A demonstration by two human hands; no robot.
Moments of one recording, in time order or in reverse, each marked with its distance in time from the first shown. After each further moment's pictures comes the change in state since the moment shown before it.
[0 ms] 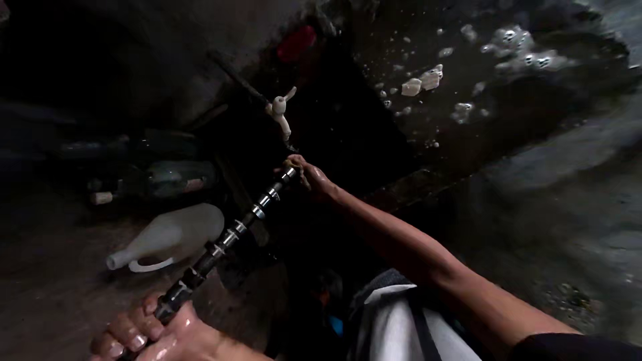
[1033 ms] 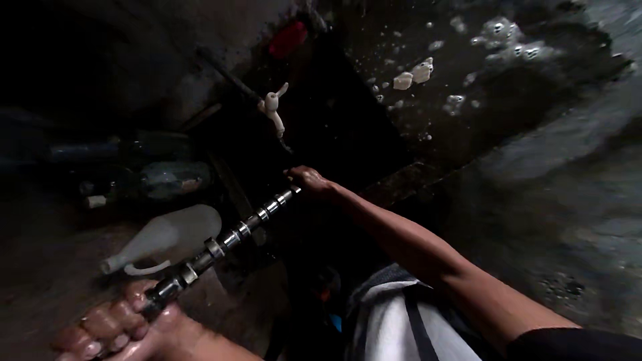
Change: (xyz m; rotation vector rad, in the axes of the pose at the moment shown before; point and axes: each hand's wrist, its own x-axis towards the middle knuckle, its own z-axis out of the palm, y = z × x) left_hand 0.036 -0.006 -0.009 -0.242 -0.470 -0.140; right_hand -0.032 -0.024 0.020 -0.953 0.023 -0.016
